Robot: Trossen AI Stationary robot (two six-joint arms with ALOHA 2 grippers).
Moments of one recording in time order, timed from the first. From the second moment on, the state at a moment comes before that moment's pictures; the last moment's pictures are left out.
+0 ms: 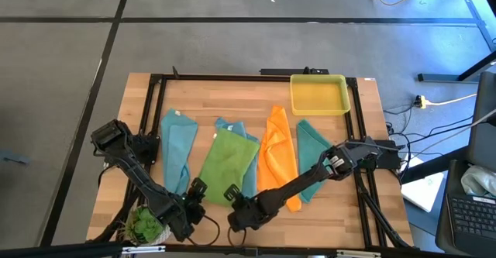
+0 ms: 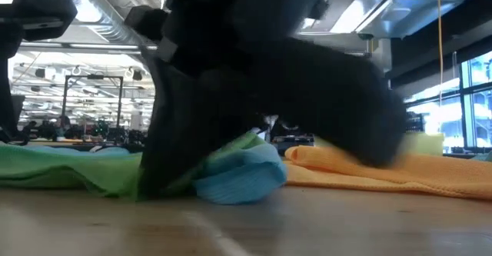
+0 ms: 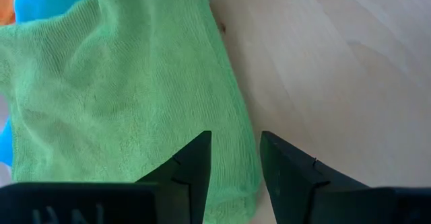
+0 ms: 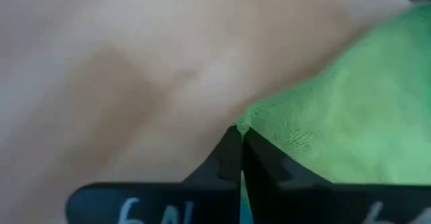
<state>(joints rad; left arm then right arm) -0.88 1.79 1.06 -0.74 -0.54 -0.23 0.50 2.43 1.95 -0.63 0.37 -0.43</state>
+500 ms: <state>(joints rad) -0.89 1.79 1.06 -0.78 -0.58 -0.35 0.49 2.42 2.09 -0.76 0.48 -0.40</state>
